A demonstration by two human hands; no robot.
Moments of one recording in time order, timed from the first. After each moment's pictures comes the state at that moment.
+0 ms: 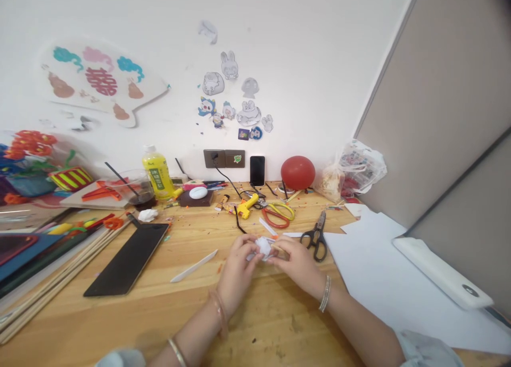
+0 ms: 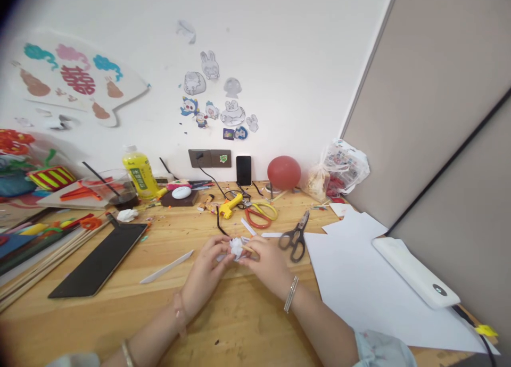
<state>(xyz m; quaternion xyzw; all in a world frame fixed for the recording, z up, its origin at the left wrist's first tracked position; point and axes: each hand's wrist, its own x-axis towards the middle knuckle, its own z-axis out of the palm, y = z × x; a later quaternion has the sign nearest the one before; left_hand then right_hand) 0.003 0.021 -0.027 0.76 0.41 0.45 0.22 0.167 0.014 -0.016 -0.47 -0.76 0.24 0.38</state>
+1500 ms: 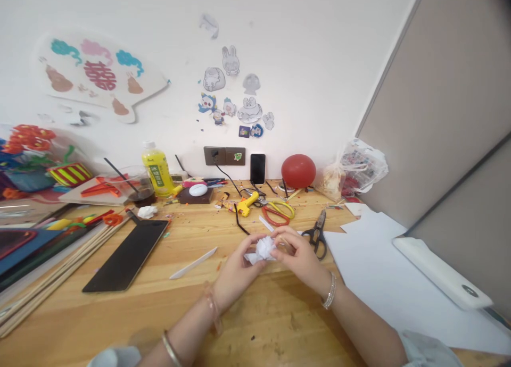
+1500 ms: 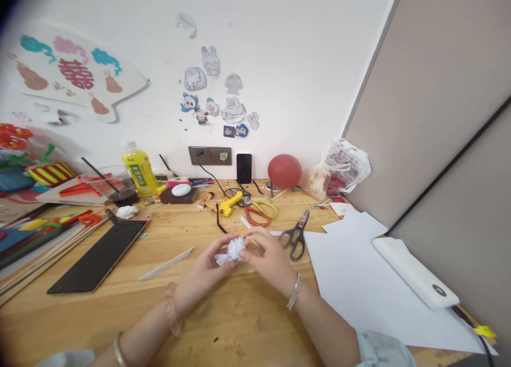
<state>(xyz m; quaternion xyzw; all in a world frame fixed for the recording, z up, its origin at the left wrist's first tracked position) 0.005 0.013 -0.016 0.65 0.37 0.44 0.50 0.173 0.012 -0.005 -0.42 -0.73 0.28 0.46</state>
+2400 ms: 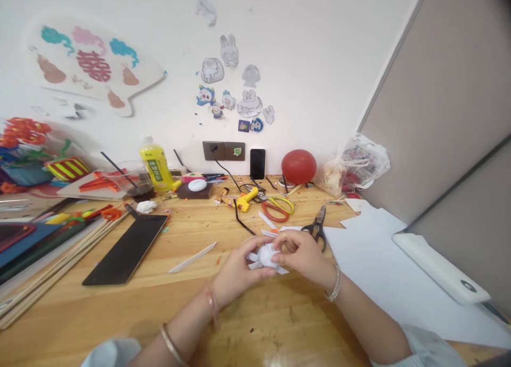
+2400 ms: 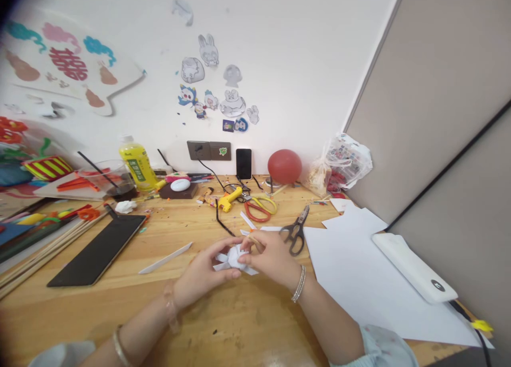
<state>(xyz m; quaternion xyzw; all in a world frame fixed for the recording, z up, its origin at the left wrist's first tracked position) -0.001 0.009 -0.008 0.70 0.38 0.35 0.50 0.178 0.006 0.002 -0.47 -0.70 0.37 0.40</state>
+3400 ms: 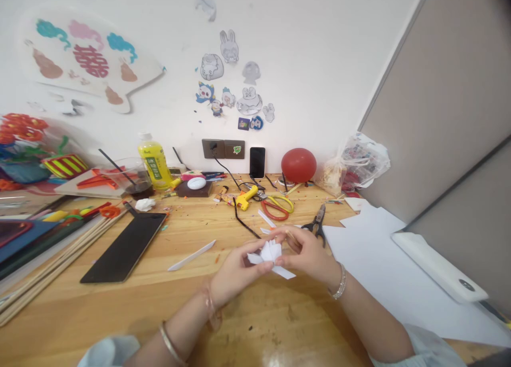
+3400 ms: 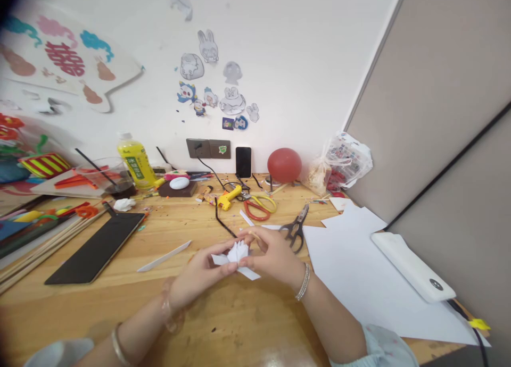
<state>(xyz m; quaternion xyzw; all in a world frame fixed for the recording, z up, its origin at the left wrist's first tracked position) 0.001 0.005 -0.007 0.66 0.33 0.37 0.57 0.181 0.001 0.012 -0.40 -0.68 0.43 0.43</state>
